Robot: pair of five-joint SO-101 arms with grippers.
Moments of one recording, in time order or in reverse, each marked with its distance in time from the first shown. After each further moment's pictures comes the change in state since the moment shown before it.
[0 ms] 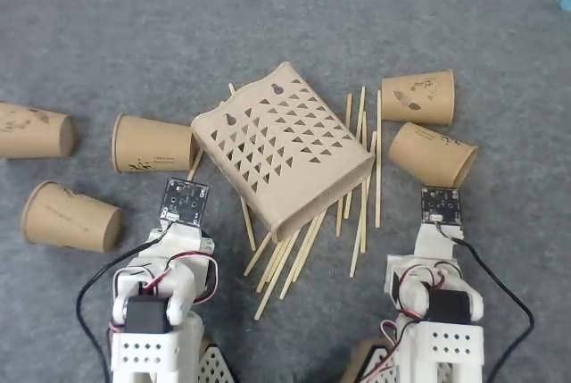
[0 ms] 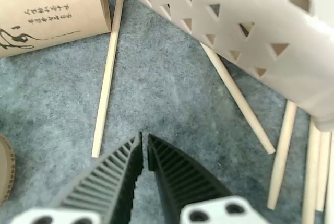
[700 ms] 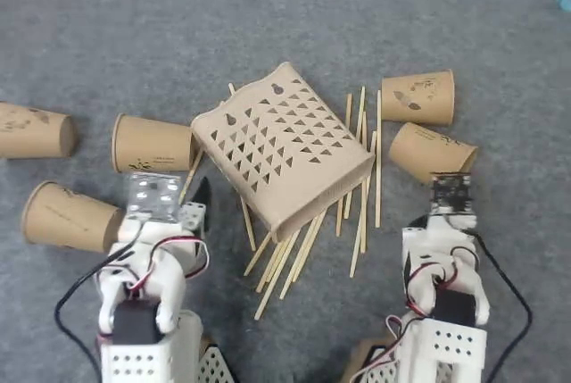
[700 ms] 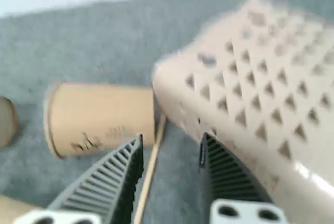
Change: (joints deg) left arm -2.2 0.0 -10.5 -13.7 4.0; right arm 6.7 0.1 1.9 -20.0 15.4
